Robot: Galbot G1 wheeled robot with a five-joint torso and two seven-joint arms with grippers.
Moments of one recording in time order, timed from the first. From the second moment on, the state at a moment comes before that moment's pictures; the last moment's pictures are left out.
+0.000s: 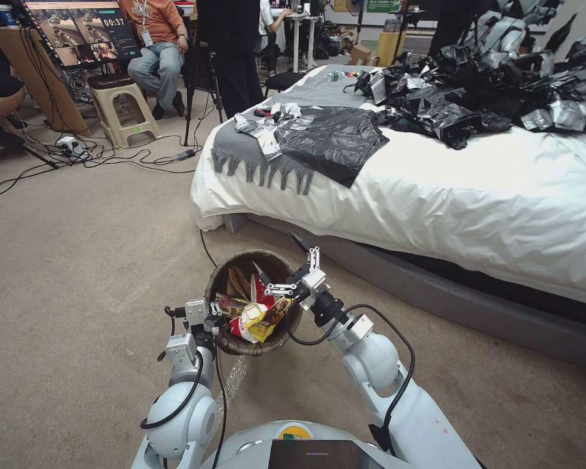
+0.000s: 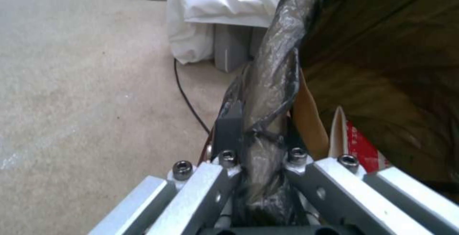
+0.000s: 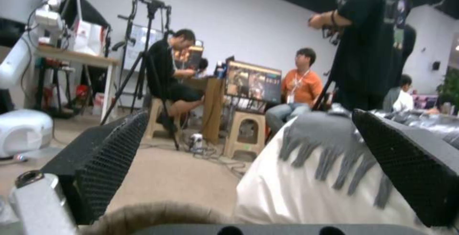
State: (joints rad) left arm 1.64 -1.47 -0.39 -2.22 -0.21 0.31 -0.32; right arm -1.28 1.31 0.15 2.02 0.11 0.30 -0.29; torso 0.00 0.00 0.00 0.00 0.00
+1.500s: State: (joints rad) left arm 1.64 -1.46 -0.41 -2.22 -0.23 0.30 -0.33; right arm -1.62 1.43 0.41 2.06 0.04 0.33 0.08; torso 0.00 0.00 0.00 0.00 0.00
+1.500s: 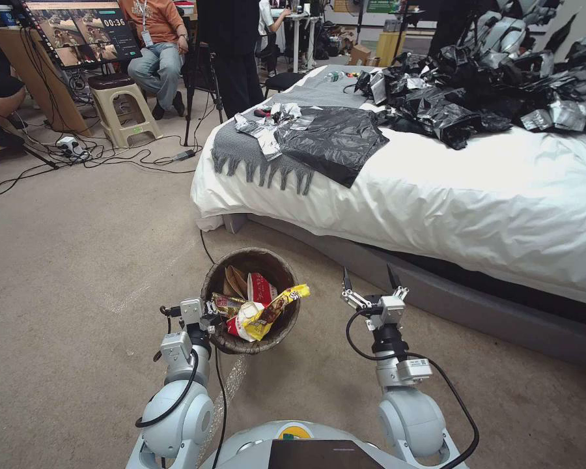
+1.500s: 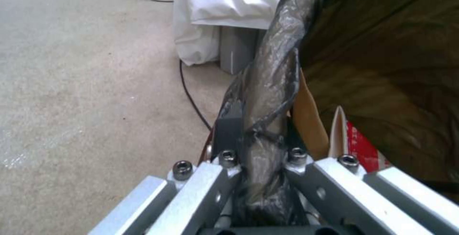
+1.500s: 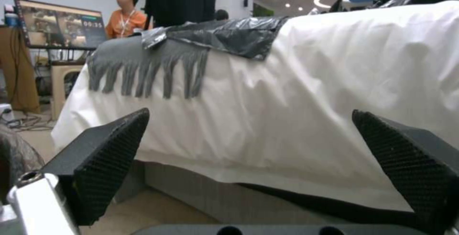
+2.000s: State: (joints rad) left arm 1.64 -1.46 -0.41 -2.22 -0.23 0.29 -0.33; right arm -1.61 1.43 0.43 2.04 0.05 0.35 0.06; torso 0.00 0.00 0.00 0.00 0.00
